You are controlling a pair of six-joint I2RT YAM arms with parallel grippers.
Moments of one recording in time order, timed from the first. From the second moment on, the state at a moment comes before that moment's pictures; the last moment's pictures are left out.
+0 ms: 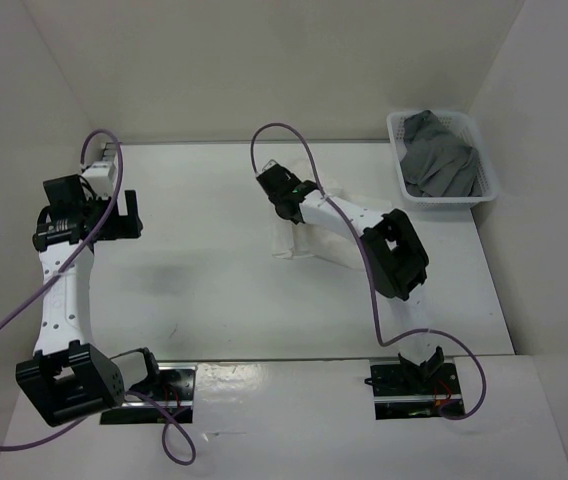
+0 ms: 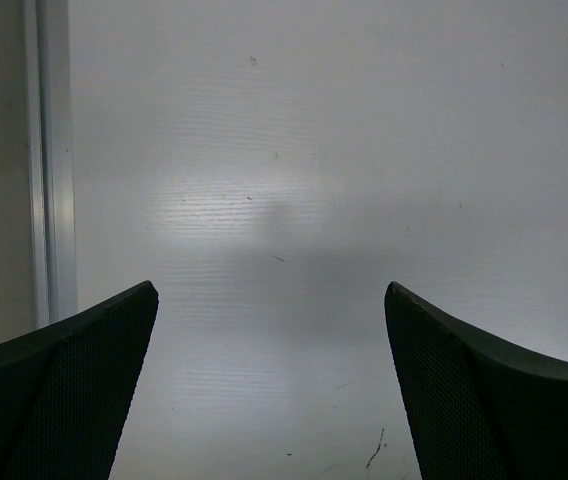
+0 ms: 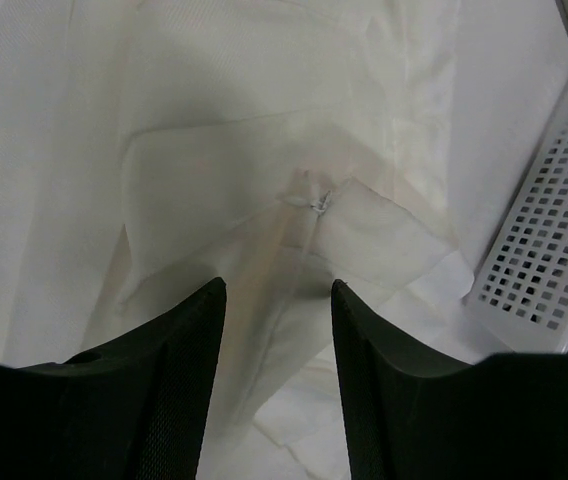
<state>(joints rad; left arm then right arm) 0.34 1.17 1.12 -0.70 0.23 0.18 0.69 2.11 1.69 -0.54 0.61 -0.23</state>
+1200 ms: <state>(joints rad) 0.09 1.59 1.43 -0.75 0.32 0.21 0.26 1.82 1.69 -0.60 0.24 -0.16</state>
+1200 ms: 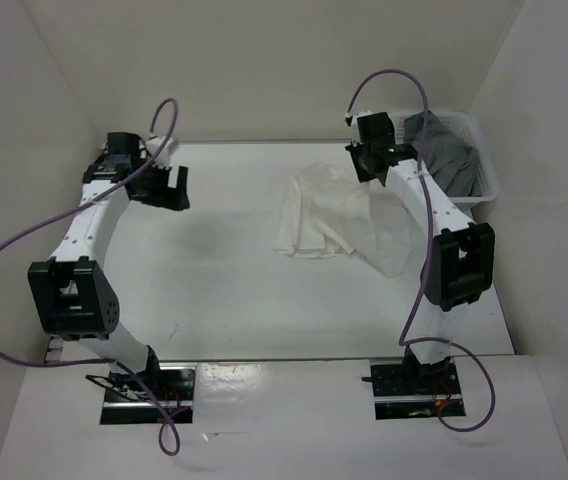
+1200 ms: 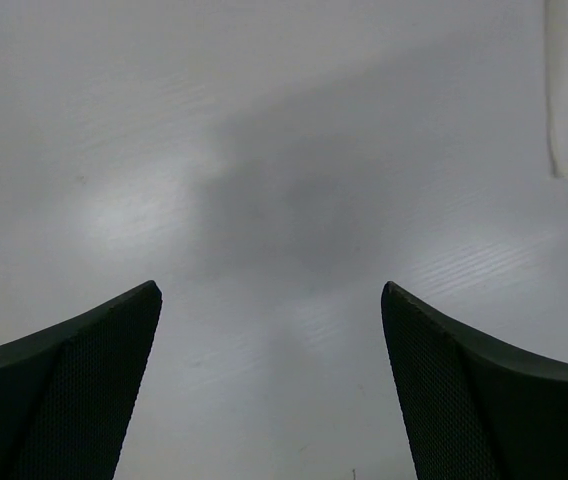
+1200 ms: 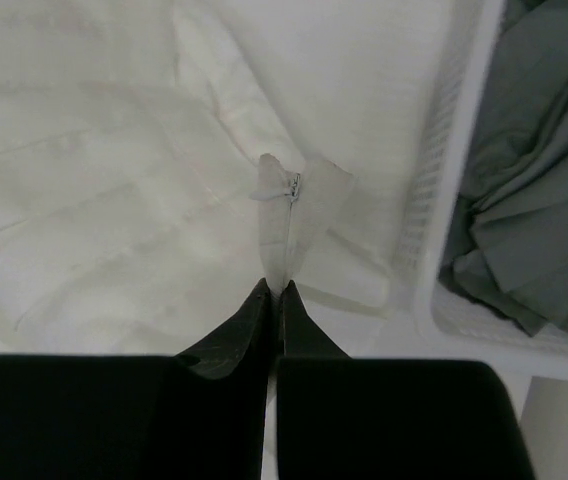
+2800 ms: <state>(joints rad) -0.56 2.37 1.96 -0.50 0.24 -0.09 0.29 1.79 1.47 -0.65 0.07 -0.25</state>
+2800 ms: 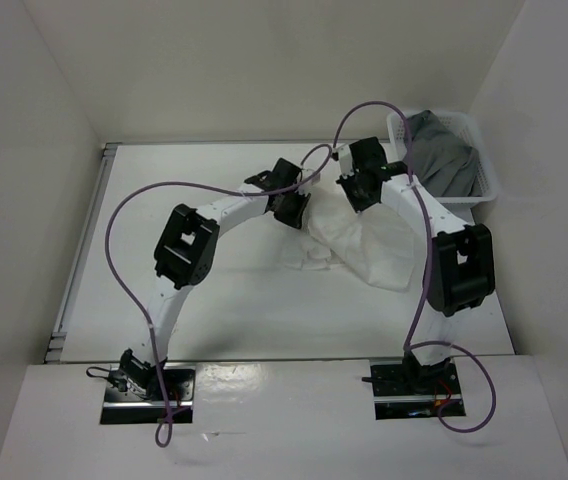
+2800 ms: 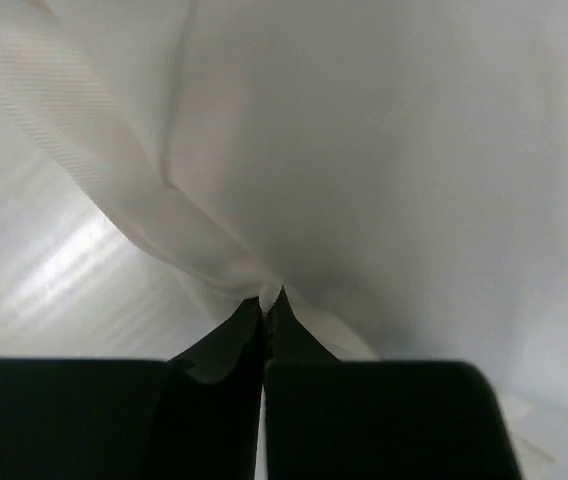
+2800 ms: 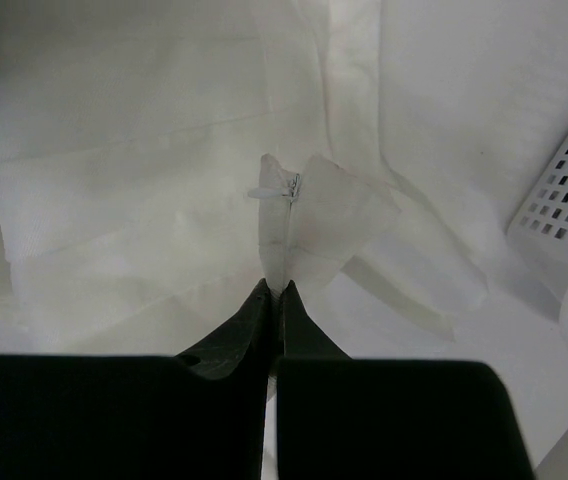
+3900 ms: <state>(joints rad) -0.48 1.85 1.37 -1.04 0.67 0.40 0.28 2.07 1.81 -0.63 0.04 -0.23</state>
